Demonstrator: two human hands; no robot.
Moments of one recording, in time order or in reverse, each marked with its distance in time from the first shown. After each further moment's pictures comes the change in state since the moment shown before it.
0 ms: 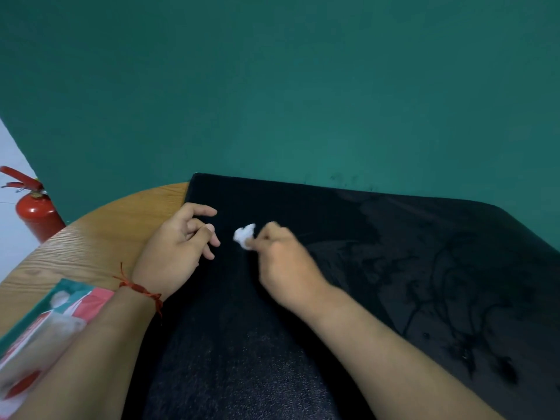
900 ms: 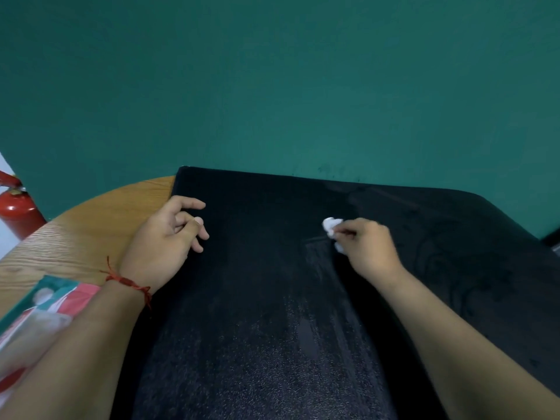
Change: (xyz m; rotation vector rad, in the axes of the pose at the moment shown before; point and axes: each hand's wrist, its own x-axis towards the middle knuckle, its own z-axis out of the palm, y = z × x) left_hand 0.000 0.000 0.001 0.019 0.002 0.007; right_hand -0.050 0.116 -0.076 0.108 0.175 0.540
